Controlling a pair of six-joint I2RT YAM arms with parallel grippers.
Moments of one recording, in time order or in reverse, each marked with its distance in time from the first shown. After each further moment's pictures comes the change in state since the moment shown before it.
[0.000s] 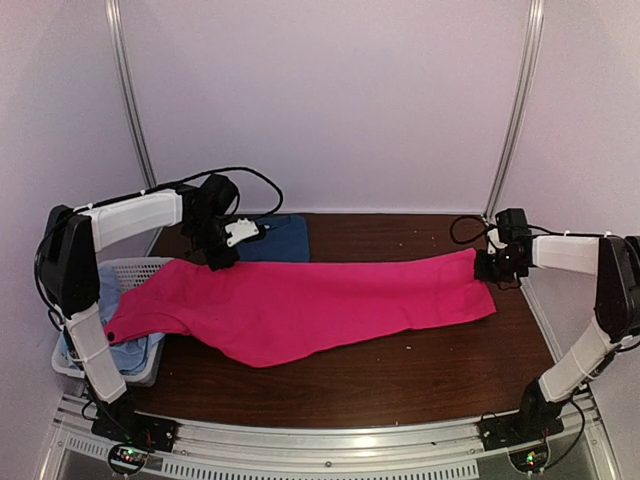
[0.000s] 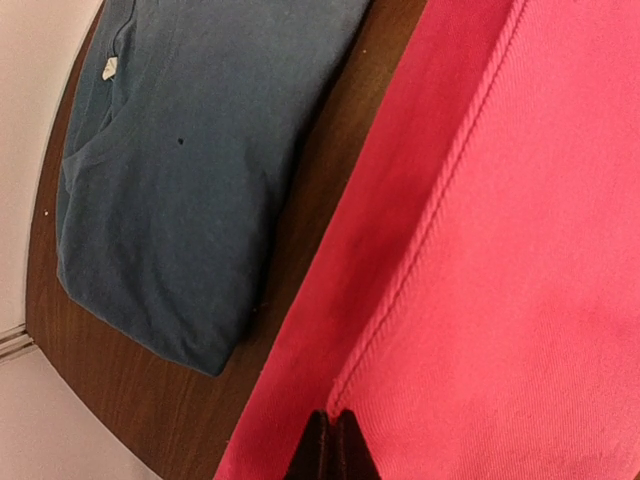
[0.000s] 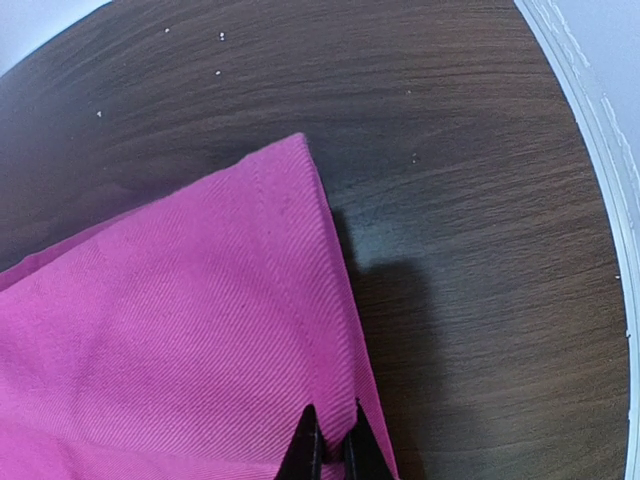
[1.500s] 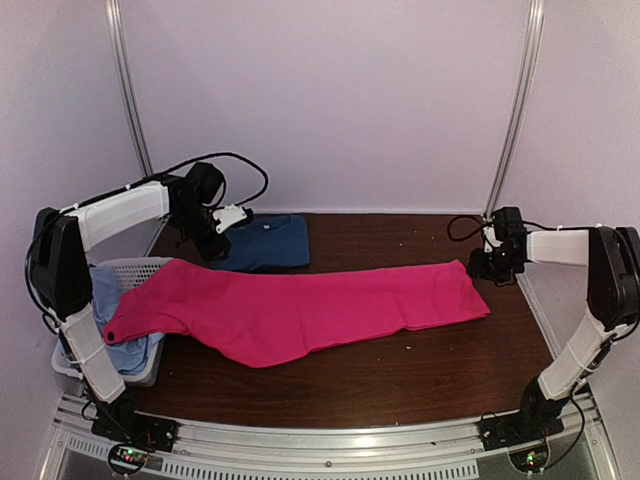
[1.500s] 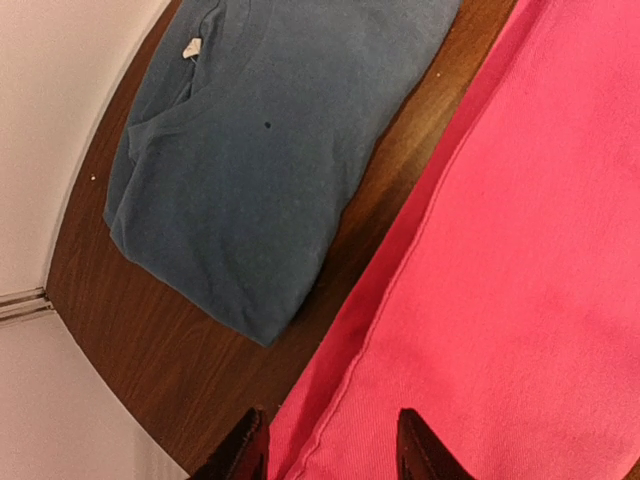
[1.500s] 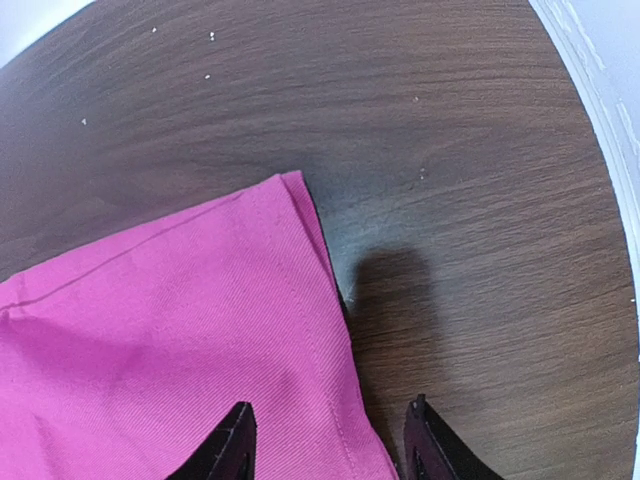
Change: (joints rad) left arm 0.058 -0.034 0.029 -0.011 -0.003 -0.037; right arm -0.006 0.099 0.053 0.013 -0.013 -0.003
